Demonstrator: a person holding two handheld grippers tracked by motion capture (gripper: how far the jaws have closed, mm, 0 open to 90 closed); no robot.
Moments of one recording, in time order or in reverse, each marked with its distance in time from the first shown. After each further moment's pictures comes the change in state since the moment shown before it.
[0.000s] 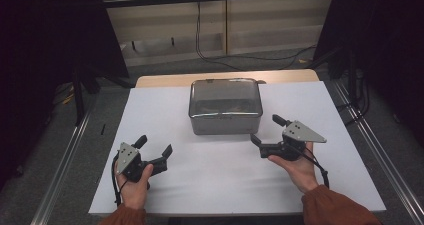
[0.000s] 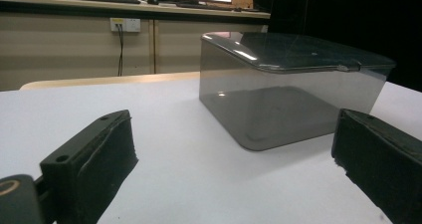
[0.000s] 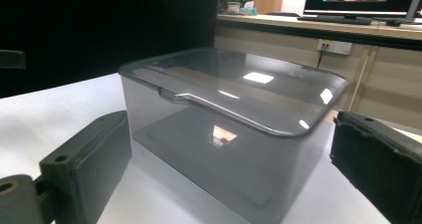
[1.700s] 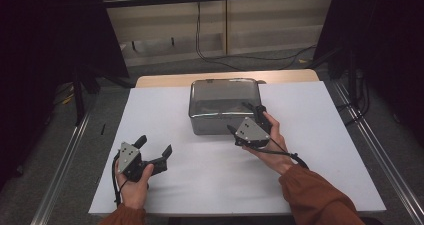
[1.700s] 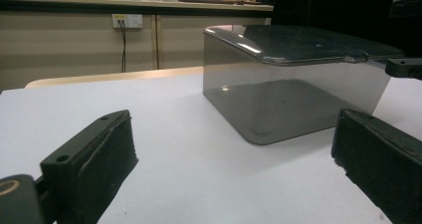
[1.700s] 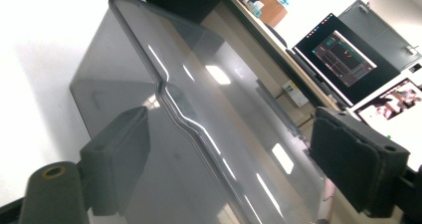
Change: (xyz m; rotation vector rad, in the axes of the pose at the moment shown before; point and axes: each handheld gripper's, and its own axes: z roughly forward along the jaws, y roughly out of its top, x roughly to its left) left arm 0.001 0.000 0.001 0.026 0.010 0.022; right arm 0.039 0.020 0.073 0.132 -0.077 -0.682
